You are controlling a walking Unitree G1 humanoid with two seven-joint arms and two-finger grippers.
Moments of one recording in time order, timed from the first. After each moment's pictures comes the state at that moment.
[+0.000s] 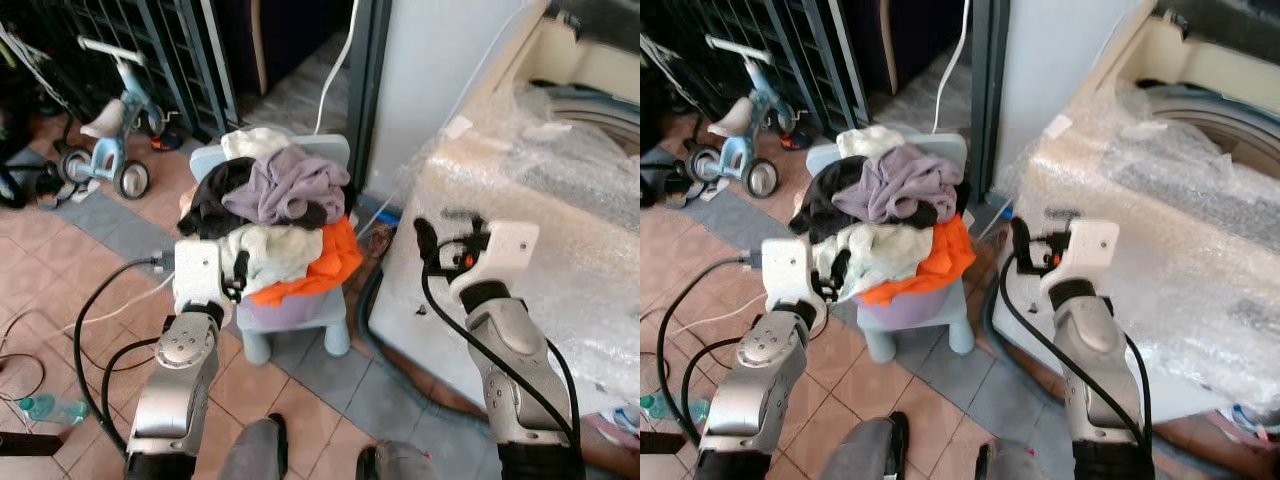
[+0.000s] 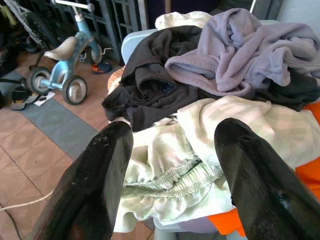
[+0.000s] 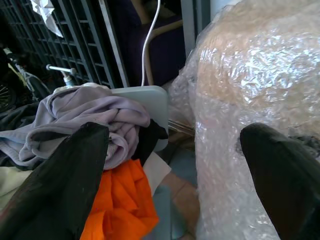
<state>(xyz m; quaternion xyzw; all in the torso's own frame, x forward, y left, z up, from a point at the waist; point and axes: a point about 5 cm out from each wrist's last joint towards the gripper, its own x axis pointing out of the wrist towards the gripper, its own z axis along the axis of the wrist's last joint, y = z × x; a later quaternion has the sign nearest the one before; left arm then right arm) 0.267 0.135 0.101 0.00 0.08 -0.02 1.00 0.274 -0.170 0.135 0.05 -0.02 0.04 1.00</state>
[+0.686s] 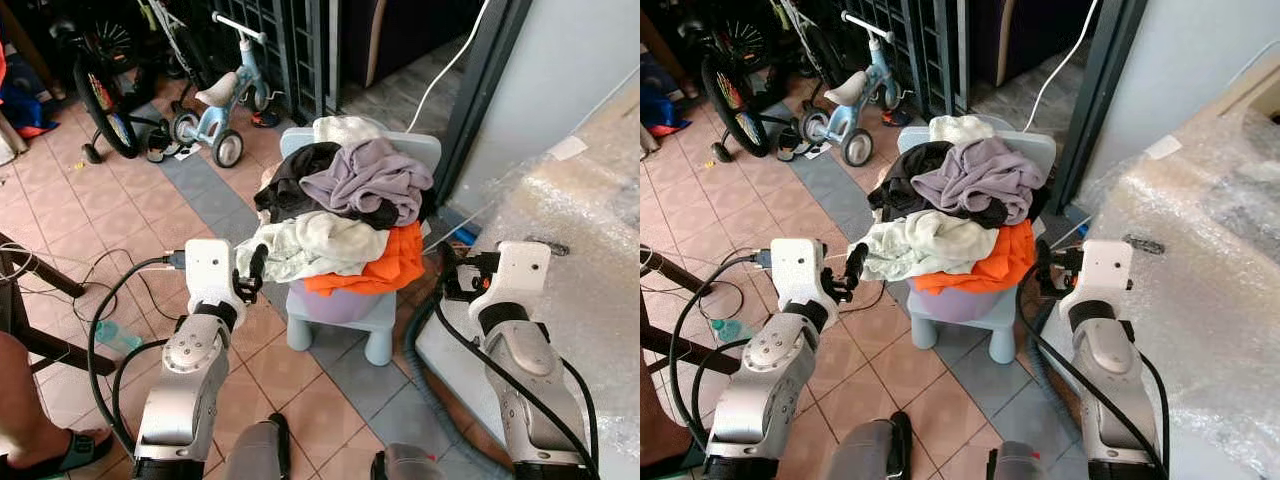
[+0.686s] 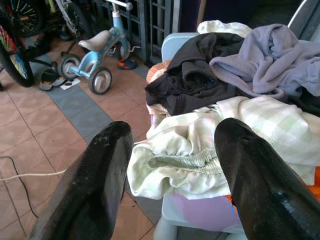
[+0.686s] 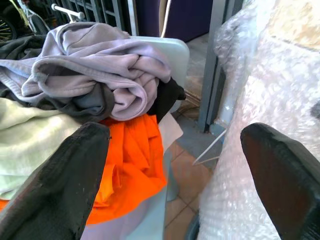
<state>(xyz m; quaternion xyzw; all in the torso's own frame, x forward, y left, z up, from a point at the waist) 0.264 0.129 0.111 -0.03 0.06 -0.04 1.00 0.259 -0.185 0.108 0.01 0.05 -0.03 1.00</state>
